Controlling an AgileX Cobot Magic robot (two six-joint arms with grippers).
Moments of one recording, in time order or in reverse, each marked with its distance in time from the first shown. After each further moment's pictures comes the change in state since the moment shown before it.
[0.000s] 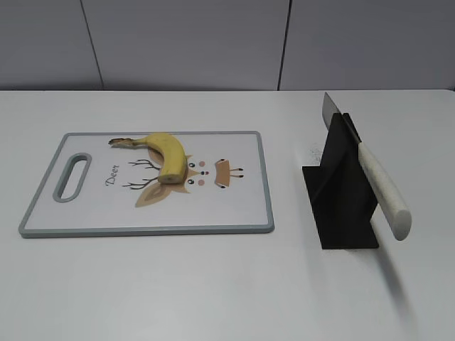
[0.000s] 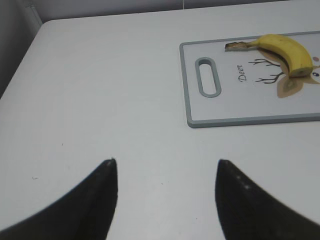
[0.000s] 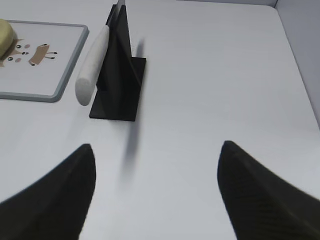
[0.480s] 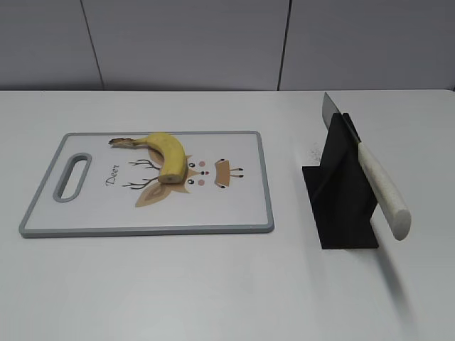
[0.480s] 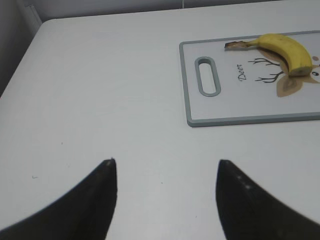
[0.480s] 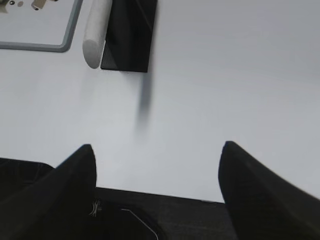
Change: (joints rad) left arm 0.000 0.002 0.000 -0.001 0.002 0.000; right arm 0.000 0.328 -0.173 0.033 0.164 0.019
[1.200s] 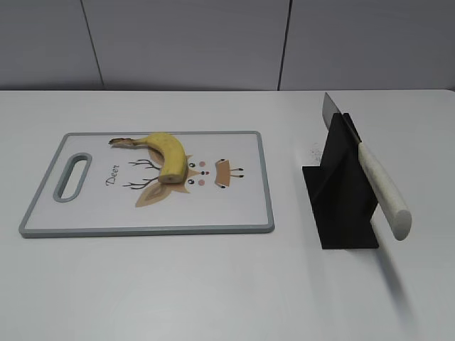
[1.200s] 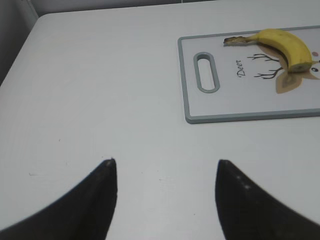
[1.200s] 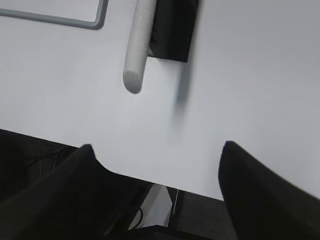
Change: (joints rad) left arm 0.000 0.020 0.000 -0.007 0.000 0.000; right arm 0.172 0.540 -0.249 0.020 0.001 0.077
